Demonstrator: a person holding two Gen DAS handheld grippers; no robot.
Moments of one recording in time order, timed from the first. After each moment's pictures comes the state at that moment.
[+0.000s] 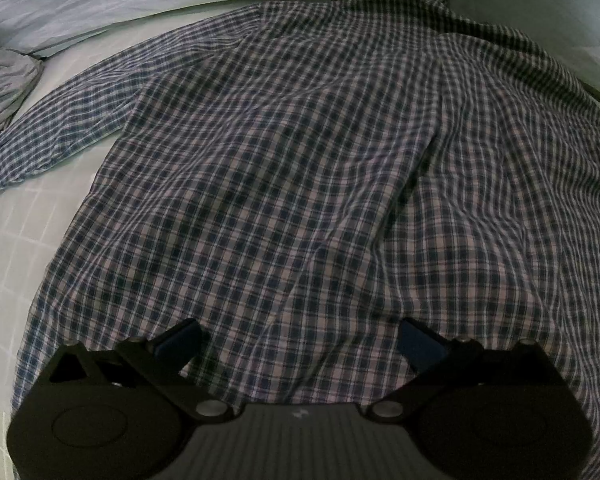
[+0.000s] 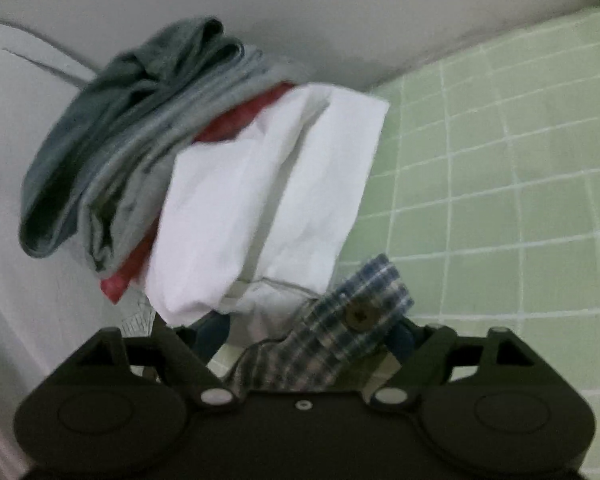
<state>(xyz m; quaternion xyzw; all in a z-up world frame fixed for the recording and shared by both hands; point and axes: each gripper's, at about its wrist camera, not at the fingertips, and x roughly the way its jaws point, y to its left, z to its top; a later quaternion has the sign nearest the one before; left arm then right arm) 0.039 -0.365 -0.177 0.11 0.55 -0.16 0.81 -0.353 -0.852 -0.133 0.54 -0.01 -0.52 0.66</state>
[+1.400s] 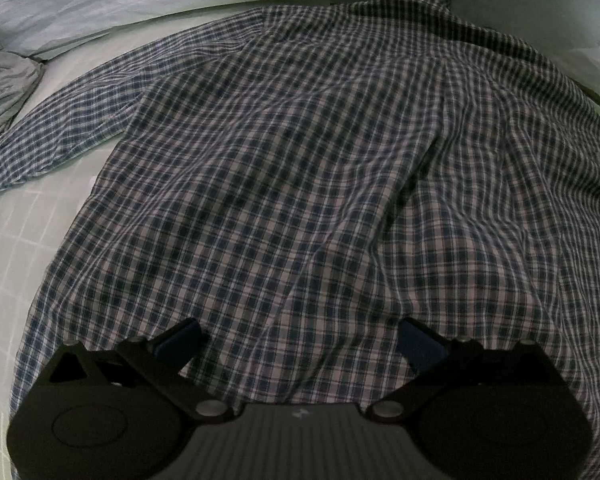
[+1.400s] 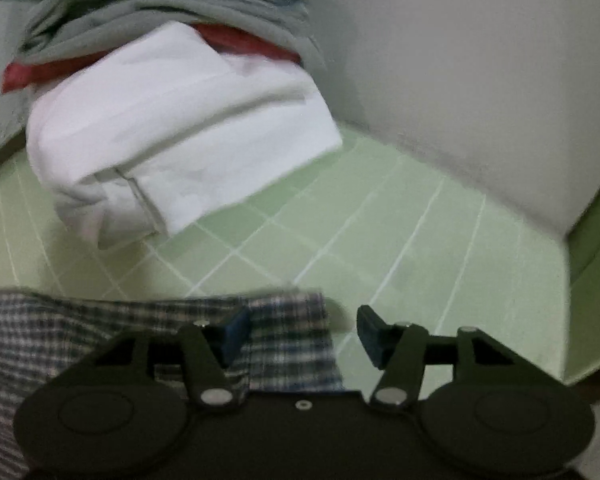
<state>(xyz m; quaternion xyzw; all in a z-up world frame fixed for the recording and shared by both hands) 0.035 -0.363 -0.184 0.11 0.54 -0.16 0.82 -0.321 -0.857 -0.117 0.23 0.33 -0.64 0.65</state>
